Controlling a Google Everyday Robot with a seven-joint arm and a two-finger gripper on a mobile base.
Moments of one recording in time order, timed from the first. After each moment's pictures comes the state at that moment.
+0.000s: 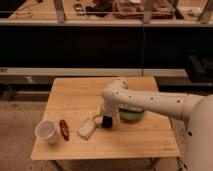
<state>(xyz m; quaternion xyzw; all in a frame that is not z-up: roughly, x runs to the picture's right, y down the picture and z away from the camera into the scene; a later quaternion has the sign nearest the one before) 0.001 0.167 0.815 -0.20 -0.29 -0.59 0.72</state>
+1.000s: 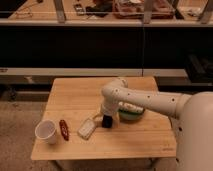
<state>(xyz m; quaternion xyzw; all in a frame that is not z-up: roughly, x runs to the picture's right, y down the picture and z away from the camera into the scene) 0.003 0.172 0.841 -0.21 -0.31 -0.60 0.71</state>
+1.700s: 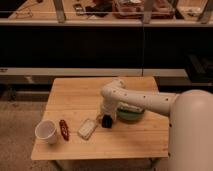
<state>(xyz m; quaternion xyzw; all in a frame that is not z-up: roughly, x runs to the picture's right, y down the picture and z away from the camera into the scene) 0.004 0.171 0.873 -0.21 -0.30 -0.62 0.70</state>
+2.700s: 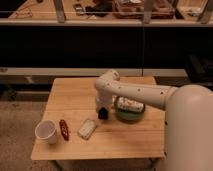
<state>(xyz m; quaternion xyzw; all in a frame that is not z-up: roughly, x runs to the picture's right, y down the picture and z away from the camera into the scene) -0.036 0.107 0.842 -0.17 -0.28 -0.66 0.67</state>
